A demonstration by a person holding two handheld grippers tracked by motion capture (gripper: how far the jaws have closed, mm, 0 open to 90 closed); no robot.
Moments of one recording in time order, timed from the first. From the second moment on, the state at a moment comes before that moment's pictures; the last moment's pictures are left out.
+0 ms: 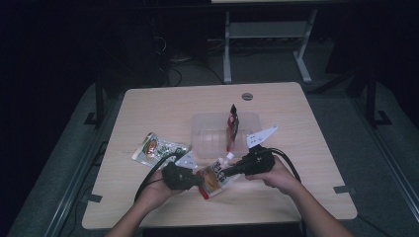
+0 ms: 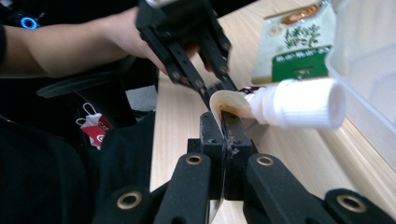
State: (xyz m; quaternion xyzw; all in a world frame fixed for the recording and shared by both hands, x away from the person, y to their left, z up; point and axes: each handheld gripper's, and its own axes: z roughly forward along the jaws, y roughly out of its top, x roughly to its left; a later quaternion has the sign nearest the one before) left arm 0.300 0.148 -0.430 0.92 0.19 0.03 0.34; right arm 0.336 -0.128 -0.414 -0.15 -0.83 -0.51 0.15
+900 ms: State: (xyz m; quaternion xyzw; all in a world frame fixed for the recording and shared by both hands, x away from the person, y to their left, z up) left arm 0.293 0.124 -0.427 0.91 0.16 0.01 0.37; right arm 0.324 -0.127 -0.393 -0.12 -0.81 -0.55 0.15
